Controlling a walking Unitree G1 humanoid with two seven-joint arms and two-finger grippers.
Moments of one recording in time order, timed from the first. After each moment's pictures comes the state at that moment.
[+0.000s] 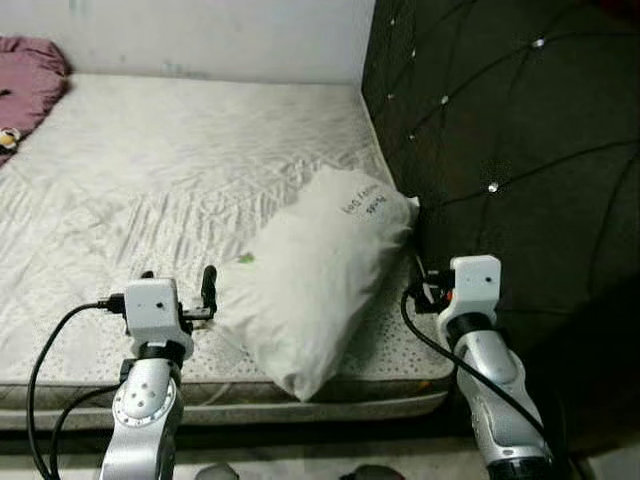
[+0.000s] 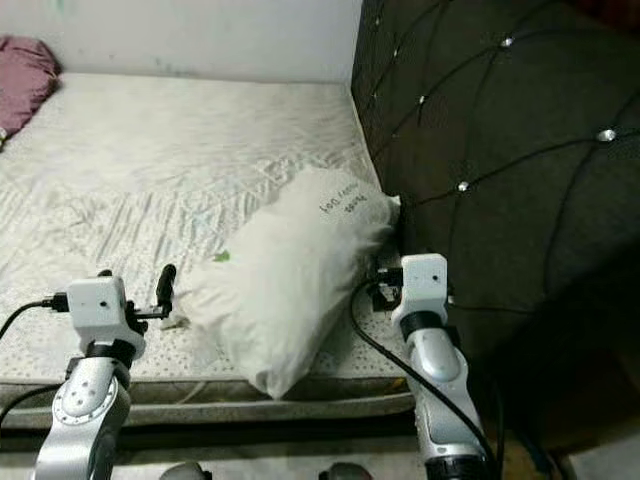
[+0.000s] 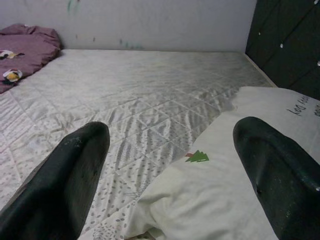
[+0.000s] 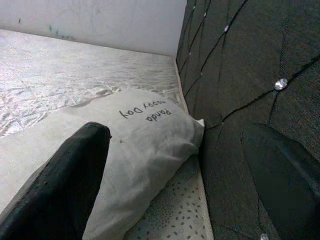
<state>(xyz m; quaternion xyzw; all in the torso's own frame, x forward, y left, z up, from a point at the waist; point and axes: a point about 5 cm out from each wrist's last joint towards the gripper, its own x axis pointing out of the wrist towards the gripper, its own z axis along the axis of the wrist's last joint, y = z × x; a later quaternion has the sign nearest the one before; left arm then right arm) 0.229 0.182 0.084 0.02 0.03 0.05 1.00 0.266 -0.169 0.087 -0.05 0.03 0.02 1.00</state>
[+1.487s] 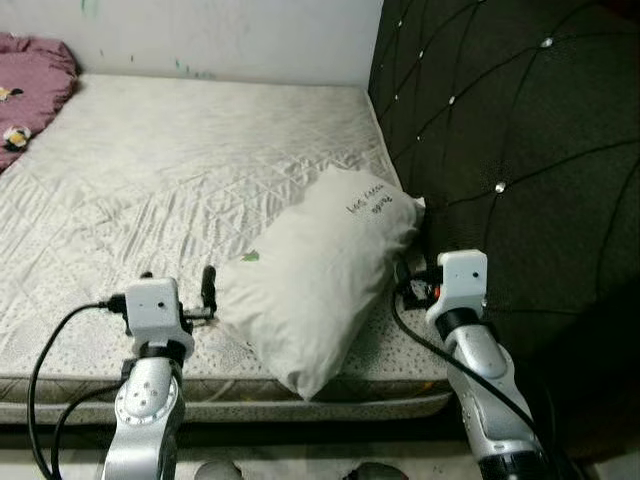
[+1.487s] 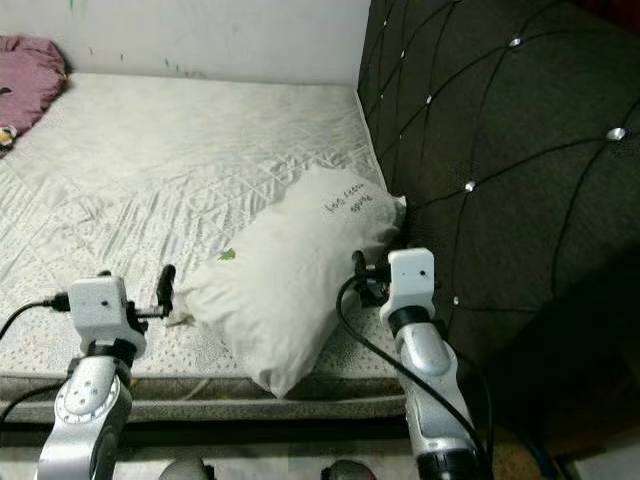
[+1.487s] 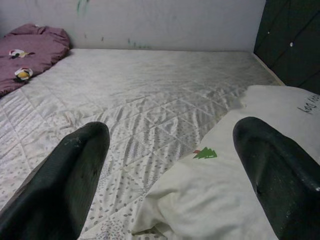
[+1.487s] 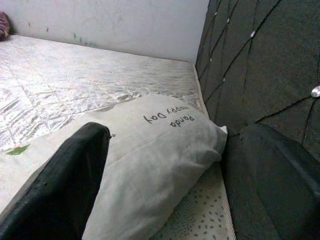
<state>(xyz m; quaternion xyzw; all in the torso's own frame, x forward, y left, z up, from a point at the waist) 0.231 0.181 0.085 0.02 0.03 0.06 1.00 0.271 -0.154 0.090 -0.04 0.02 0.05 1.00</state>
